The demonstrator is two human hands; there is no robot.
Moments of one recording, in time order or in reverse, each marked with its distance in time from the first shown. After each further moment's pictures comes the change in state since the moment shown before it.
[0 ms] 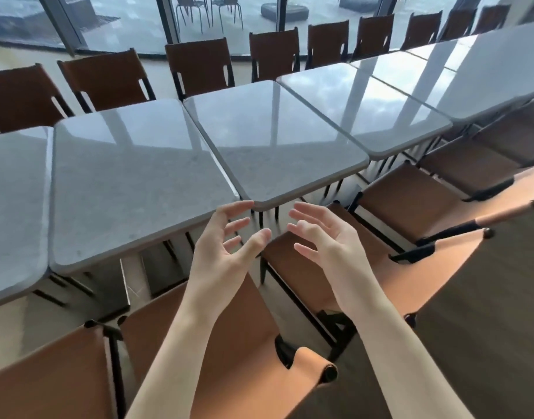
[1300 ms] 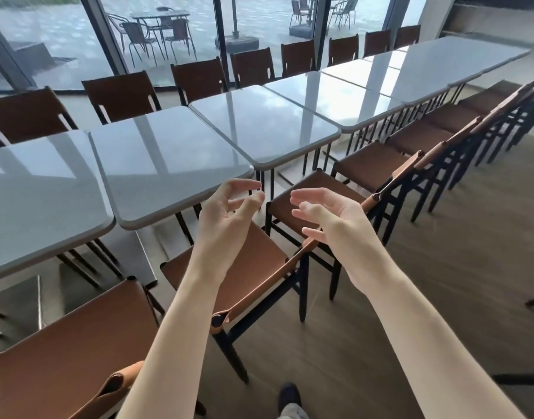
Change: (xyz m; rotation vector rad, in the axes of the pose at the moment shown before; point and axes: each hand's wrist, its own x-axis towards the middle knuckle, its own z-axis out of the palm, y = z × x) left_hand -0.031 0.121 0.428 0.002 -0.038 0.078; right_hand -0.048 -0.032 -0.445 -0.097 0.074 -0.099
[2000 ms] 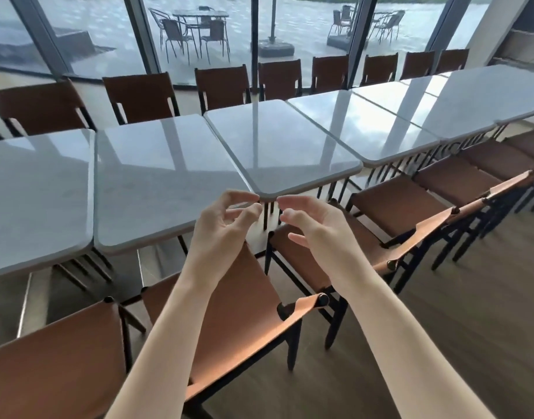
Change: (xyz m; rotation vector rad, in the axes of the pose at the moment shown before) left_hand 0.165 -0.011 0.062 0.047 0.089 -0.027; right_hand 0.202 0.005 -0.037 -0.050 -0.151 -0.029
